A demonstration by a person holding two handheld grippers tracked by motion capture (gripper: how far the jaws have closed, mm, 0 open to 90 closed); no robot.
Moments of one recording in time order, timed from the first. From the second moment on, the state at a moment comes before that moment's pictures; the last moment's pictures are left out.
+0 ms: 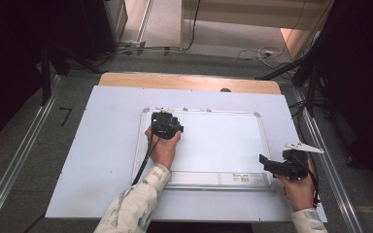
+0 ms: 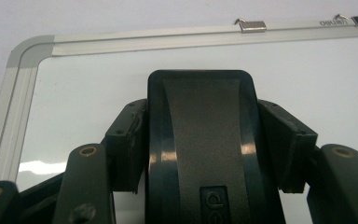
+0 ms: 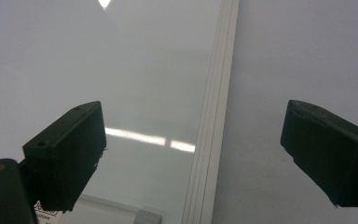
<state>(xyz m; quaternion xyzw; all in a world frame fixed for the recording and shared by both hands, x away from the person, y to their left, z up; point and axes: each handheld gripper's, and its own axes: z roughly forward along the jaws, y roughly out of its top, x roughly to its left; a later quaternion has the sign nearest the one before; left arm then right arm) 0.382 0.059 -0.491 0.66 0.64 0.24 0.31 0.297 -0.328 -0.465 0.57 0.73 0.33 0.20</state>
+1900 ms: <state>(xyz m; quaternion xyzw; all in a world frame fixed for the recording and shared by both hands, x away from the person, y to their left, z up) 0.387 0.070 -0.490 0.66 0.64 0.24 0.30 0.296 -0.329 -0.465 0.57 0.72 0.33 0.20</state>
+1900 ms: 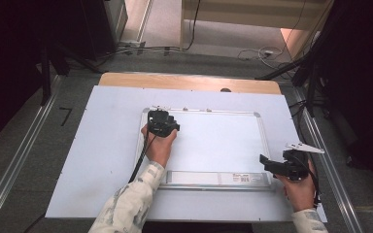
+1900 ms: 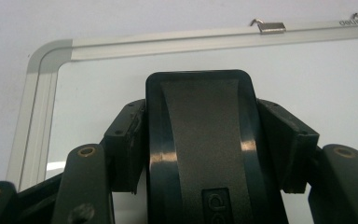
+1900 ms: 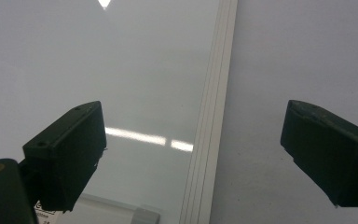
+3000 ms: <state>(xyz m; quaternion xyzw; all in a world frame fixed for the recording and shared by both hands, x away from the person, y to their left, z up) 0.392 0.076 -0.490 0.66 0.64 0.24 0.30 0.297 -0.328 -0.465 0.57 0.73 0.33 0.20</state>
